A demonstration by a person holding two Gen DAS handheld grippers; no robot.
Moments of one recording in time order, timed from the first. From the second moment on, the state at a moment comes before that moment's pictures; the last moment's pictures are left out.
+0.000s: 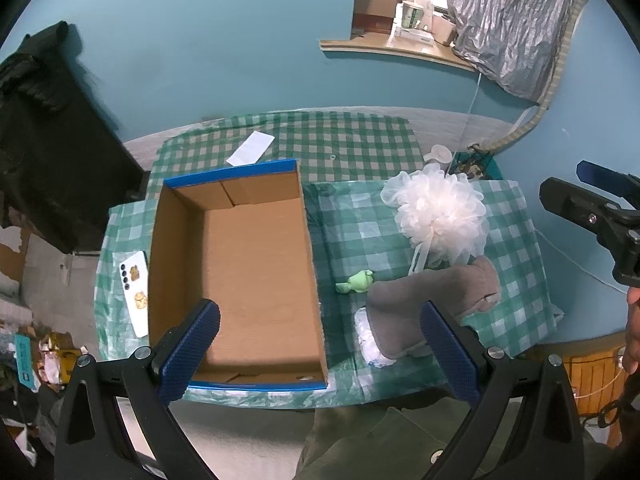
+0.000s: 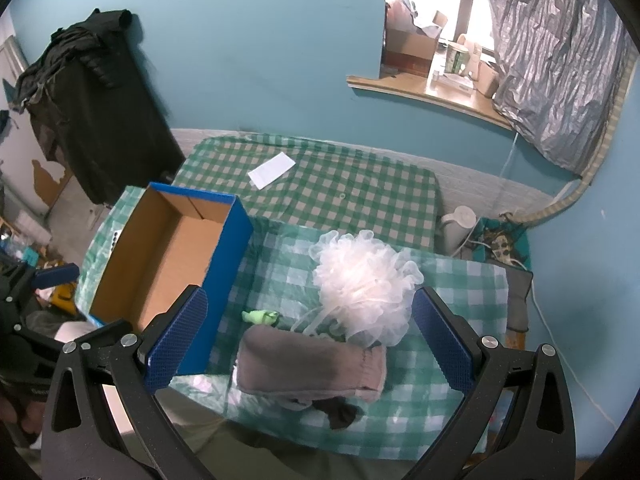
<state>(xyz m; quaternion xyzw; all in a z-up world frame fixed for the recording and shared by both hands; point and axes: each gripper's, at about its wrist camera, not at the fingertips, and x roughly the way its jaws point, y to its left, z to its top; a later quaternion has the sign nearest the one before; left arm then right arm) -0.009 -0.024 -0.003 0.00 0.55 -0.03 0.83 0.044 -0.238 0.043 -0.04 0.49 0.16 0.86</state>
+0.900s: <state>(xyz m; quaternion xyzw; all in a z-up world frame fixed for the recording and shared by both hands) 0.011 -0.130 -0.083 0.13 0.56 -0.19 0.80 0.032 -0.339 -0.022 0.03 0.55 0.06 0.83</state>
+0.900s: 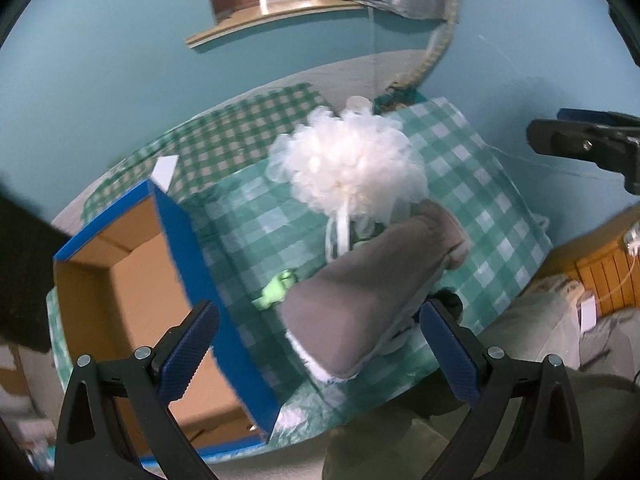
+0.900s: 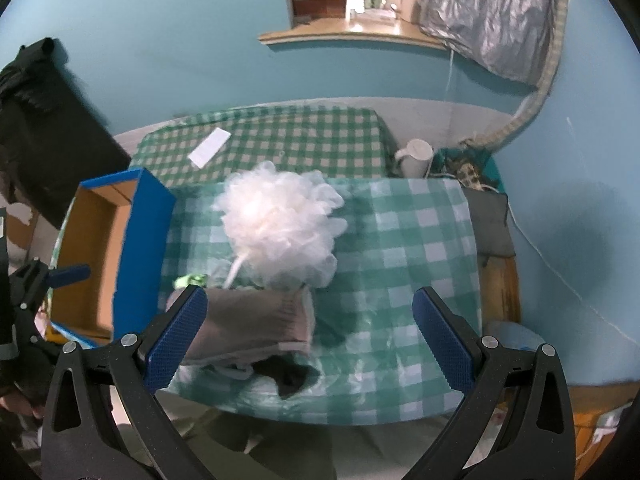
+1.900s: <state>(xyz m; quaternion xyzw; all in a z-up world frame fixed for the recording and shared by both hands) 0.013 -0.219 -0.190 0.26 0.59 -0.28 0.71 0.025 -0.391 -0.121 0.07 0.62 0.03 0.78</state>
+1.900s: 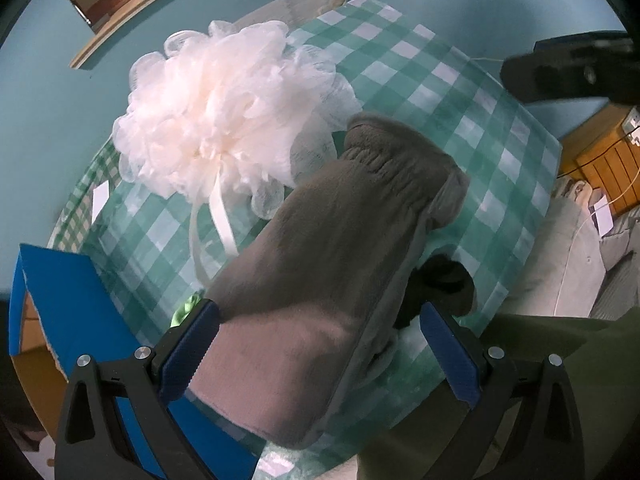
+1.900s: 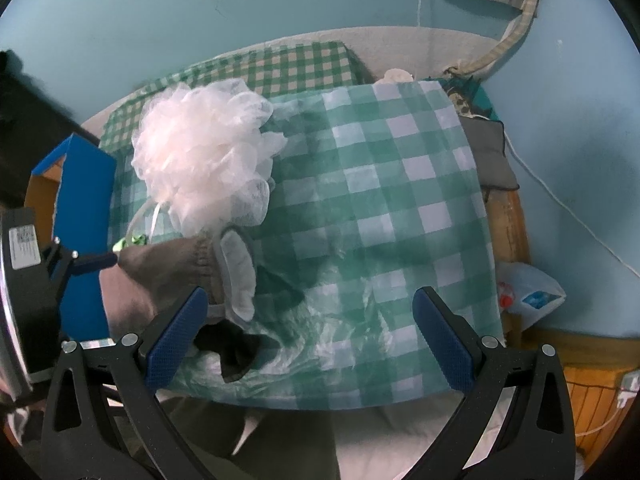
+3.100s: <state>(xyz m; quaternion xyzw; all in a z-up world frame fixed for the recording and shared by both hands) 0.026 -0.196 -0.181 0.16 0.59 -0.27 0.74 0.036 -0.386 -0.138 0.06 0.63 0.05 0.77</state>
